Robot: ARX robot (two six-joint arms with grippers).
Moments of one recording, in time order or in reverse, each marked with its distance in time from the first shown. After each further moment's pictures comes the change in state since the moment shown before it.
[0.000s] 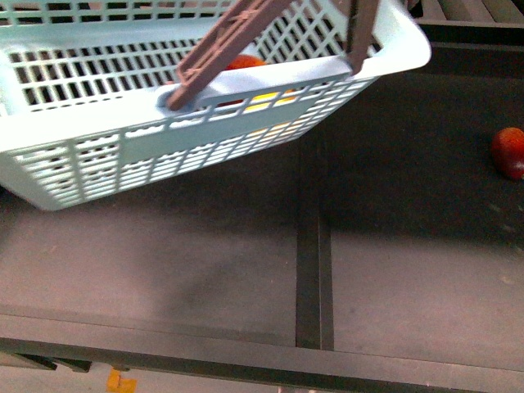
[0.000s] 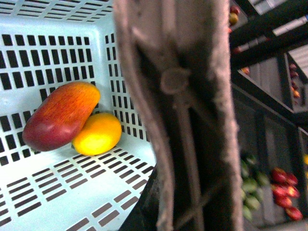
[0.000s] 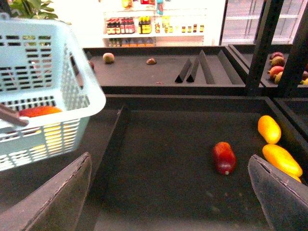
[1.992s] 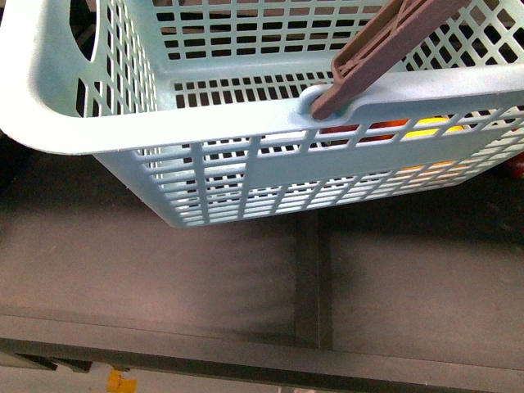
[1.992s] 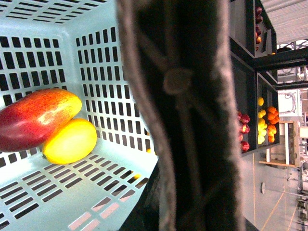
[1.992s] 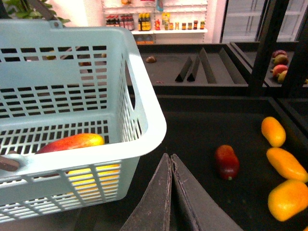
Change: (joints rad) left arm -0.115 0.094 0.216 -0.171 0.304 -0.047; right arm 0.000 0.397 0.000 0.401 0.001 0.001
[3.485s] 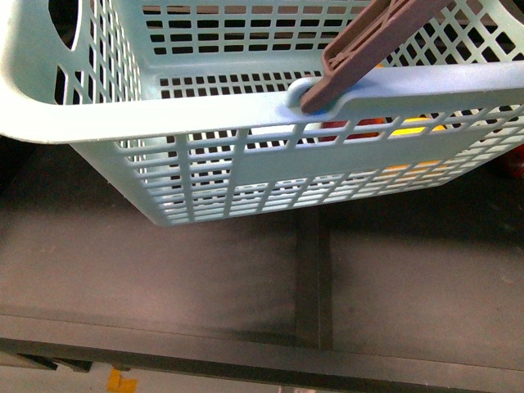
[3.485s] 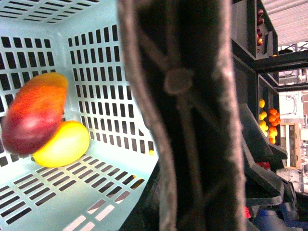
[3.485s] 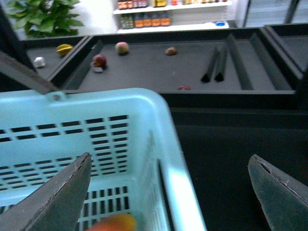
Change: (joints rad) left arm 0.001 0.000 0.000 0.000 -0.007 -0.002; right arm 0.122 0.892 0.677 0.149 0.105 0.056
